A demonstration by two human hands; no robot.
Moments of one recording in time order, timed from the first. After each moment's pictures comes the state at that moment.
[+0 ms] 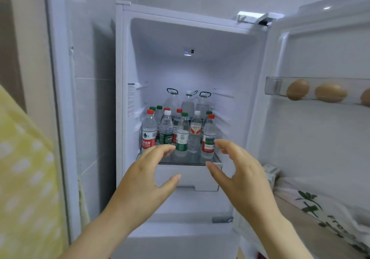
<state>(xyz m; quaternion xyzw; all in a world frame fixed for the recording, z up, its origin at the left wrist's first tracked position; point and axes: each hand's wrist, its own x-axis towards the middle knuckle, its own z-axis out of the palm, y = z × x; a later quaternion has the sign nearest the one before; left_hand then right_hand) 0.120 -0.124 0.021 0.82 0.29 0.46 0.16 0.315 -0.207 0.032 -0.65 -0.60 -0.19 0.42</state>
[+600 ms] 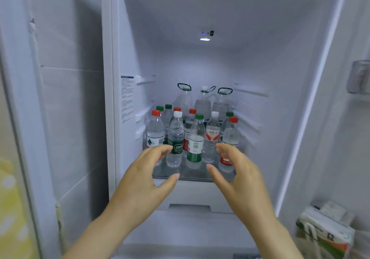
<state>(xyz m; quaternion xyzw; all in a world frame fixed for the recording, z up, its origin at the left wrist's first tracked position) 0.167 0.023 0.004 0.80 0.33 0.46 0.18 0.368 -0.045 0.007 -0.64 -0.60 -0.11 0.46</state>
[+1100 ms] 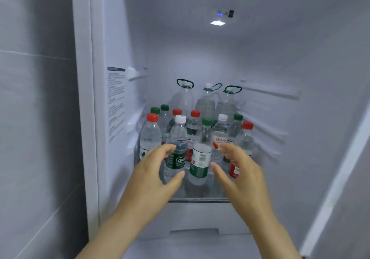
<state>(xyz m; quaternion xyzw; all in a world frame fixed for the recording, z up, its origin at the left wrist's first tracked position) 0.198 0.158 -0.010 0.79 0.32 0.47 0.24 0.381 0.073 -0.003 -0.69 -0.54 -0.10 0.47</state>
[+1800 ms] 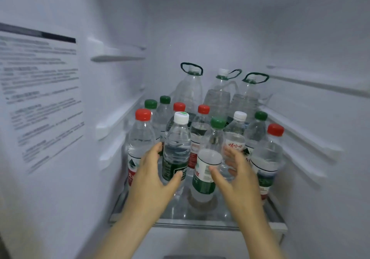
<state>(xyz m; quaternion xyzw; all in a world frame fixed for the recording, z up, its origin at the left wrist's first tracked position) 0.271 0.246 -0.050 0.72 0.43 0.47 0.26 0.450 0.185 -0.045 -0.70 -0.51 0.02 0.49</state>
